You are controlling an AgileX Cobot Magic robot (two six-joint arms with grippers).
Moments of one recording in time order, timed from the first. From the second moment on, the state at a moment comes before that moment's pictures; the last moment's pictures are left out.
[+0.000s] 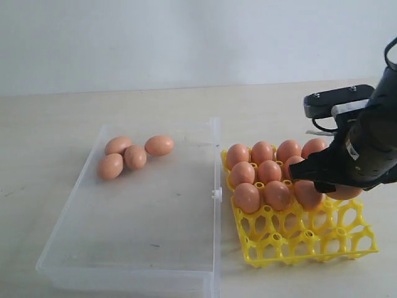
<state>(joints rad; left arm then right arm) 0.04 0.01 0.00 0.10 0.39 0.03 0.45 1.55 -0.80 -0.56 0.64 0.84</state>
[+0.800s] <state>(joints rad) 0.04 0.01 0.00 0.10 0.39 0.03 0.21 1.37 -0.47 -0.35 -0.15 0.92</state>
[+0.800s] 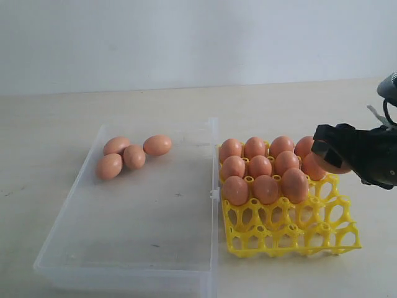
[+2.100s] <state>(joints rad) 0.04 0.01 0.00 0.10 0.39 0.03 0.21 1.55 -0.34 -0.08 -0.56 0.72</state>
